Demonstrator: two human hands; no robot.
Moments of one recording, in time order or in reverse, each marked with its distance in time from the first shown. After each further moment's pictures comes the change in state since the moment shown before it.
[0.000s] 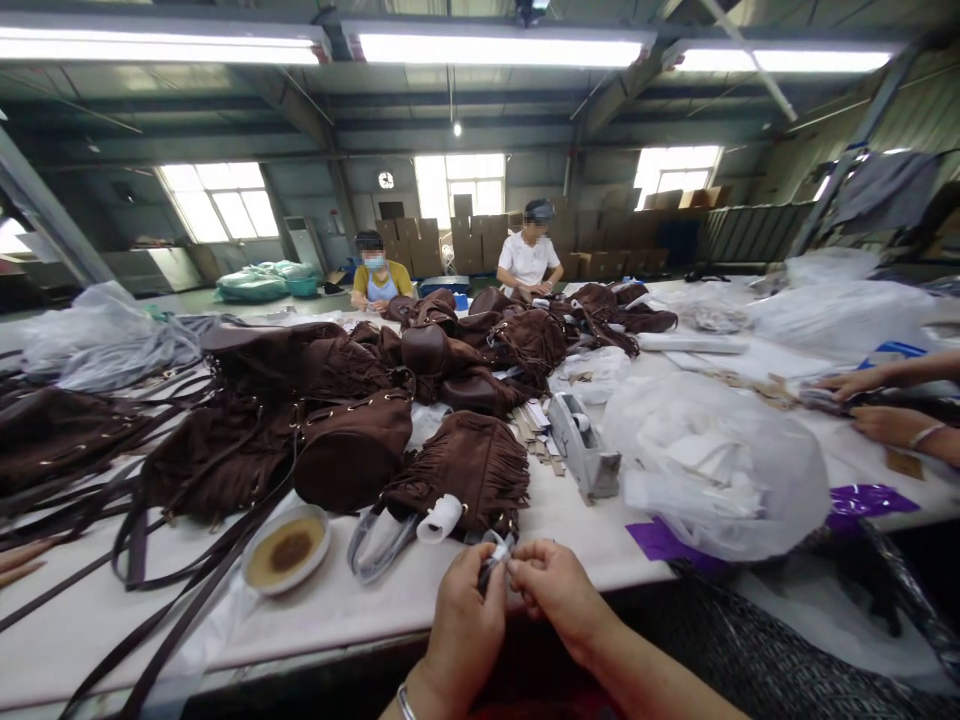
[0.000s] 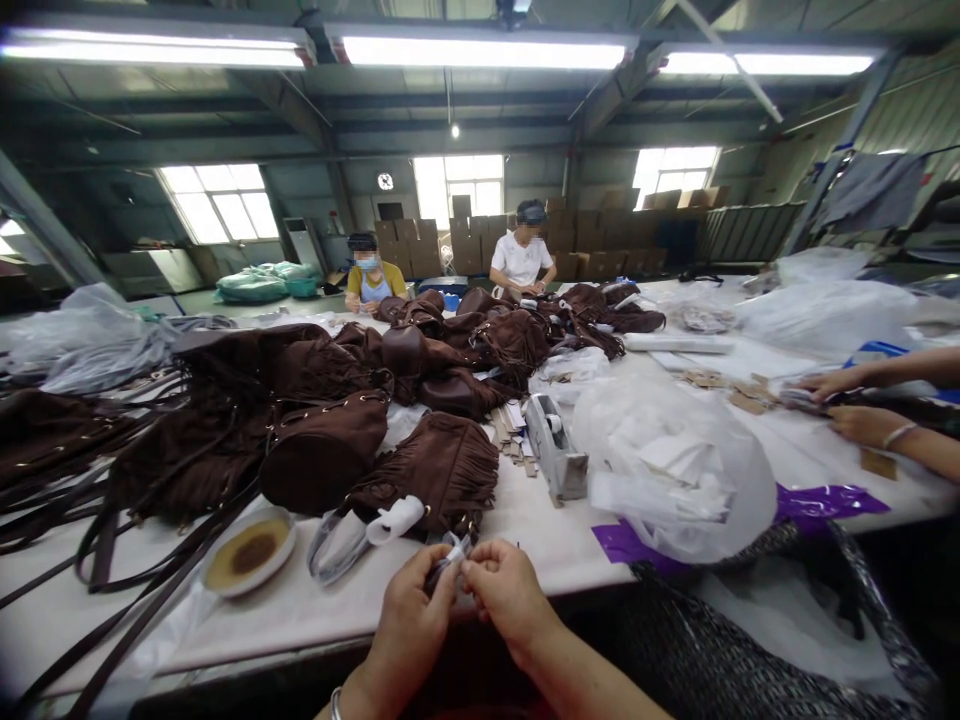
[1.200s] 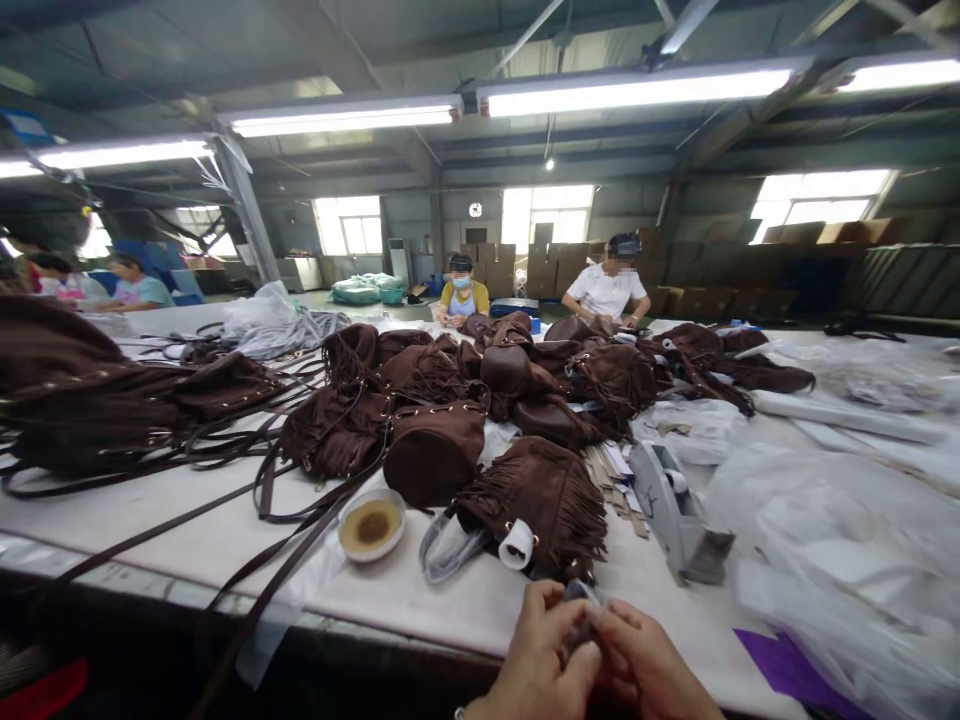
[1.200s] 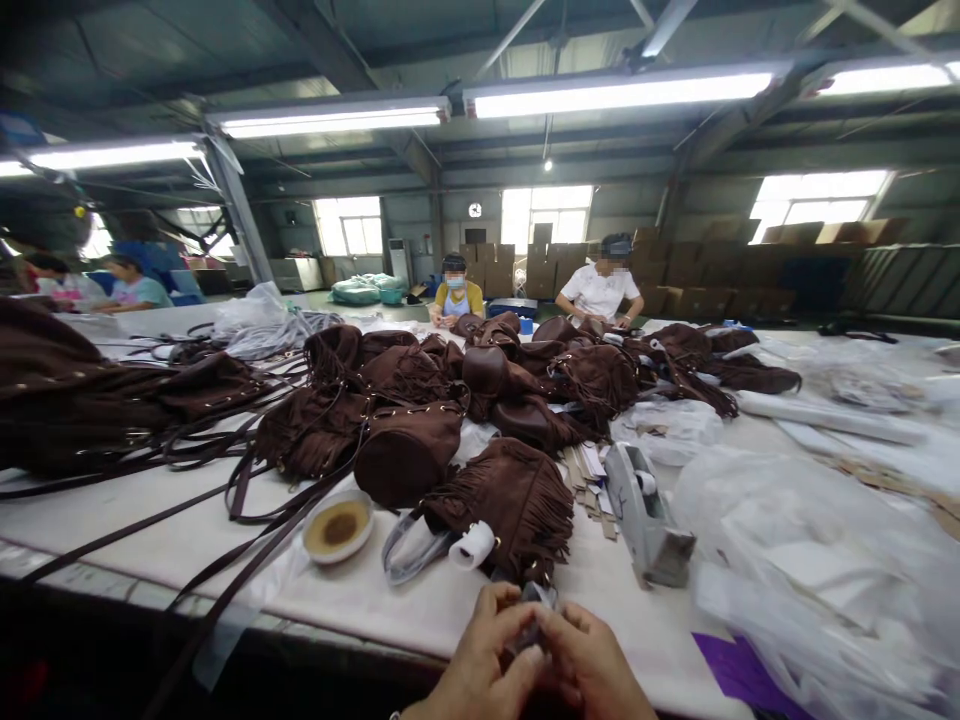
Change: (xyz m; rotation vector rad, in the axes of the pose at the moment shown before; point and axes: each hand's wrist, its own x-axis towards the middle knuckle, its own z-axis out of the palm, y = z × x) left_hand -0.010 -0.005 -0.009 -0.162 -0.201 0.015; right_hand 0.018 0.026 -0.017 0.004 -0.173 0.070
